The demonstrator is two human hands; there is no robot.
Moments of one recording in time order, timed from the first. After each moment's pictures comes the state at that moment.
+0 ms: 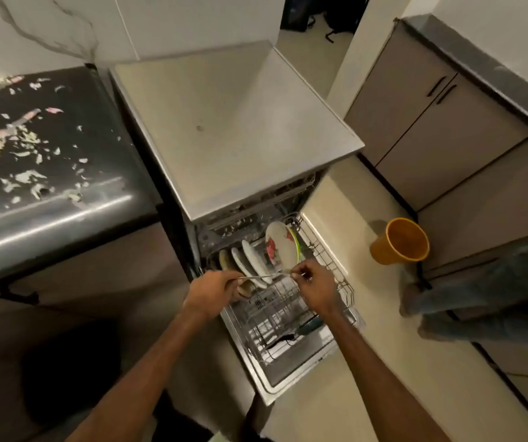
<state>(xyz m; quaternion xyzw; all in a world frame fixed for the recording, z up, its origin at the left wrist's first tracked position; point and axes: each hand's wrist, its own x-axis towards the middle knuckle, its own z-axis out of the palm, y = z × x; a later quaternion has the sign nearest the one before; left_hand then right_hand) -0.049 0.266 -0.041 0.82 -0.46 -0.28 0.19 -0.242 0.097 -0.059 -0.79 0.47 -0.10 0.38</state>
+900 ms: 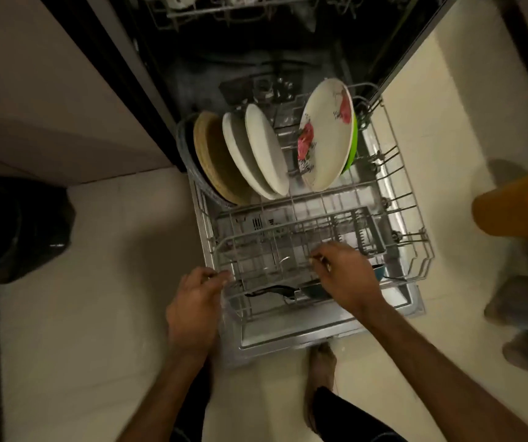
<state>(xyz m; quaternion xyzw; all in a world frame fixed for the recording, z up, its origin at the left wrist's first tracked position) -0.277 0.254 -0.451 0.95 -0.18 -0.14 0.22 -0.361 -0.004 -0.429 -0.93 0.21 0.08 0.28</state>
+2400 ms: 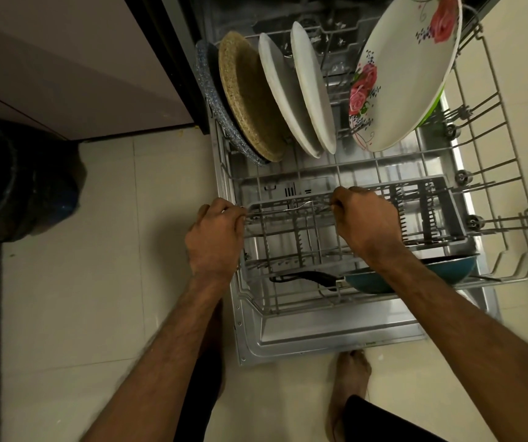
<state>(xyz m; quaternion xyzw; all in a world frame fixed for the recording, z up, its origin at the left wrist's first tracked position) -0.226 0.231 -0.551 0.97 -0.16 -0.08 0.15 -0.301 0.004 -0.534 -0.97 0.18 0.11 0.14</state>
